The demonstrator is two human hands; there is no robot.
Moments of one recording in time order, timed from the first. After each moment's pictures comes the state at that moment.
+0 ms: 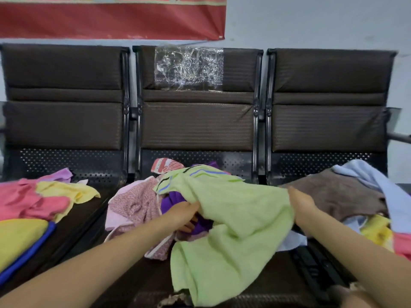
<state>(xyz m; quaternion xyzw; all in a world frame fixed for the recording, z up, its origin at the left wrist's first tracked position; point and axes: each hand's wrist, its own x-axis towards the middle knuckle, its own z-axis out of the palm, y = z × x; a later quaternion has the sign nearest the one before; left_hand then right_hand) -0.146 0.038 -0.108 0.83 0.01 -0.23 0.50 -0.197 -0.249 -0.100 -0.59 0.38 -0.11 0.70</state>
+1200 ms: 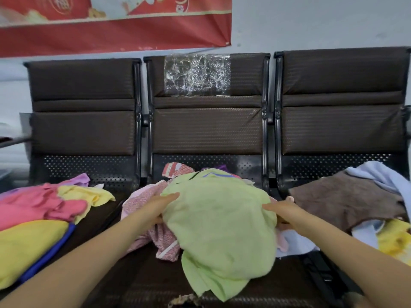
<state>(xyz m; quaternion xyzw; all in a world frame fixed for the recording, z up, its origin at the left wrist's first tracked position) -0.125 0.114 -0.098 0.74 0.06 -0.18 0.65 -0.199 -0.209 -0.097 -0.76 0.21 0.06 0.61</state>
